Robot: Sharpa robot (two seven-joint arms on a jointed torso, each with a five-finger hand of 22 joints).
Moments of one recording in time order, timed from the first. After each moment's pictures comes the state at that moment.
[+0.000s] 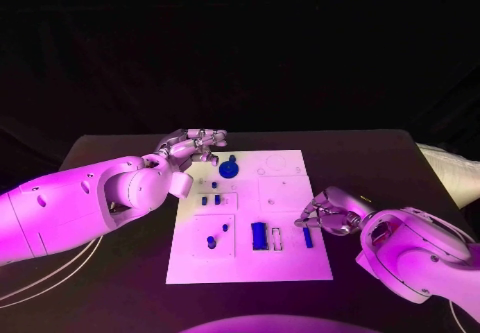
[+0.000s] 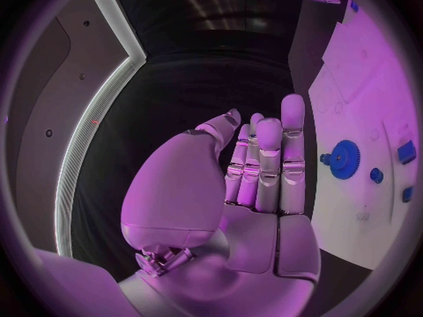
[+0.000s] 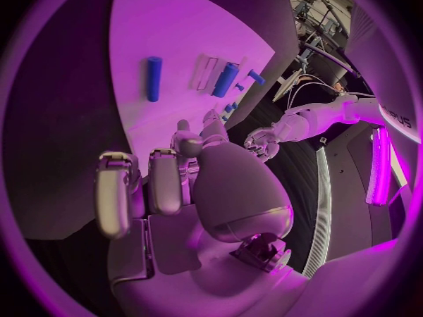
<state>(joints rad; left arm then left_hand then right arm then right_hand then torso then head) 1.20 -0.84 -0.04 1.53 0.07 -0.25 0.28 1.37 -0.12 0.39 0.06 0.08 1.00 0.18 0.13 0.07 1.08 0.10 0.35 0.19 1.23 0.01 1.06 0.67 0.16 1.24 0.12 0.57 0.96 0.78 -1.14 0.23 2.05 -1.45 -0.35 -0.59 1.33 0.09 -0.28 0.16 0.25 1.08 0.09 0.18 0.26 1.36 0.00 0.89 1.10 1.47 -0.07 1.34 1.23 0.05 1.46 0.04 1.46 1.31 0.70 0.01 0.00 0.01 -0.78</state>
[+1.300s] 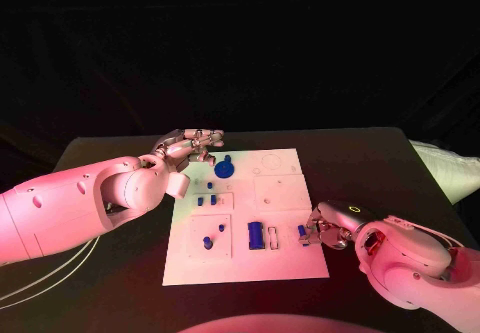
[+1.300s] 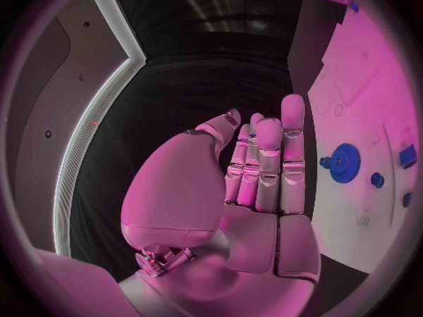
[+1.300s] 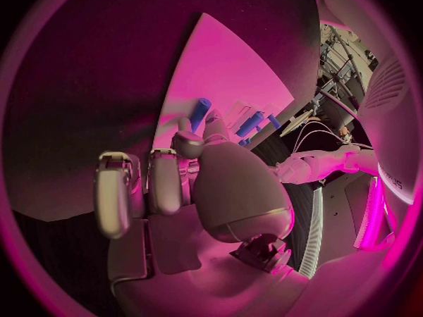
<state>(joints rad) 1.20 -0.85 -0.04 1.53 0.06 -0.24 0.28 1.37 -0.12 0.39 0.06 0.08 1.00 0.18 0.13 0.07 1.08 0.10 0.36 0.19 1.23 0.02 1.06 0.67 0.16 1.24 0.12 0.57 0.96 0.71 -1.09 0.23 1.98 -1.73 -0.18 -0.59 1.33 0.07 -0.30 0.21 0.23 1.11 0.08 0.17 0.26 1.37 0.00 0.90 1.11 1.47 -0.07 1.34 1.25 0.05 1.46 0.04 1.46 1.31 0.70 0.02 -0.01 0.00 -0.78</state>
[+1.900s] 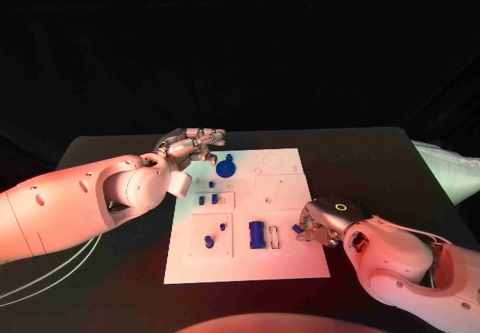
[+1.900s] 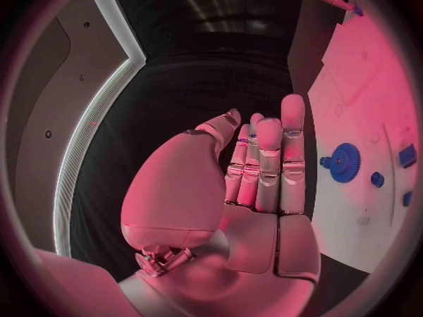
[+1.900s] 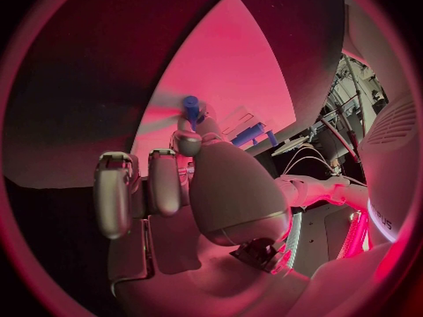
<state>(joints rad) 1.20 -0.84 -0.04 1.53 0.06 -0.24 0.28 1.37 -0.12 0.39 0.06 0.08 1.00 0.18 0.13 0.07 1.08 0.10 0.36 0.19 1.23 0.02 1.06 0.67 0.16 1.24 0.12 0.57 0.96 0.71 -1.03 0.23 1.96 -1.96 -0.10 -0.59 1.49 0.06 -0.22 0.12 0.06 1.11 0.08 0.16 0.27 1.36 0.00 0.86 1.10 1.47 -0.07 1.34 1.24 0.05 1.46 0.04 1.46 1.31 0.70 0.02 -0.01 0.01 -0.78</state>
